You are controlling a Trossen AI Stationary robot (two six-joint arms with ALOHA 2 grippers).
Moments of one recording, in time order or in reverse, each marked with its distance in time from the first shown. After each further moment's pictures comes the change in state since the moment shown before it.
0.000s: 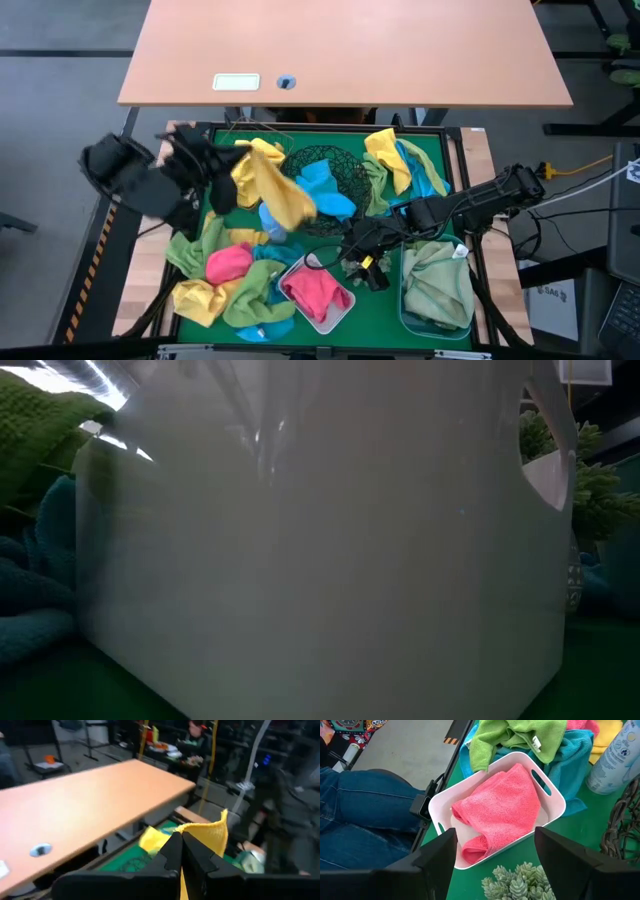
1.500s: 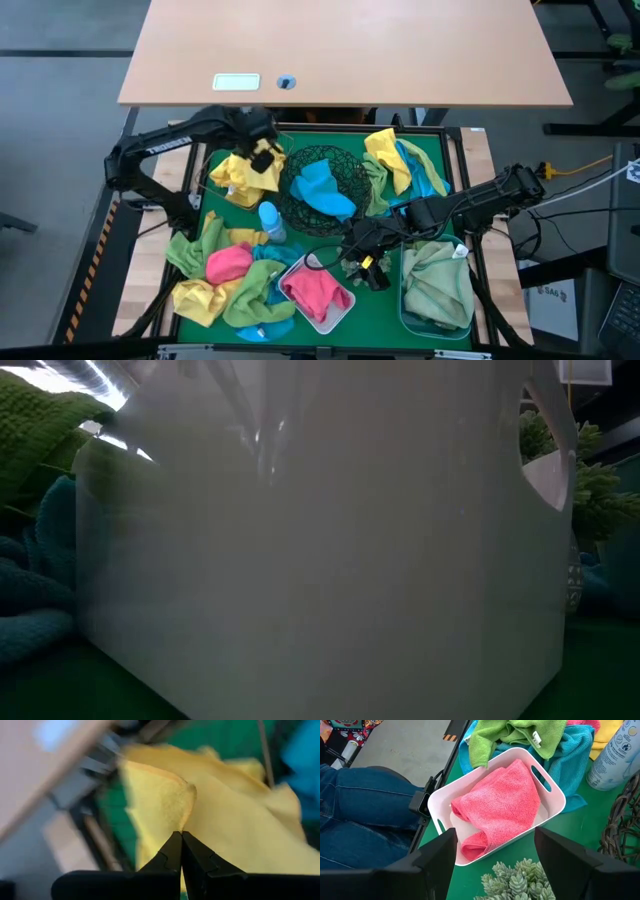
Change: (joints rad) left arm 0.957 -0.104 -0.866 0.022 0.741 0.277; right arm 0.000 0.000 0.000 -0.015 -0.001 0.000
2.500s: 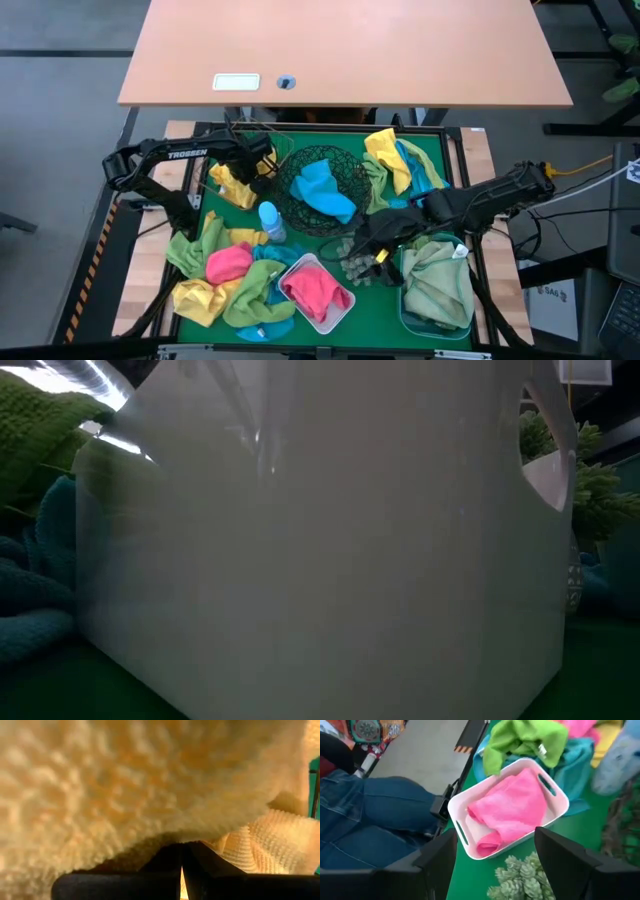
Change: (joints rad) left arm 0.156 0.000 -0.568 0.437 0.340 0.105; right arm 0.001 -0.098 0.000 -0.038 -0.040 0.028
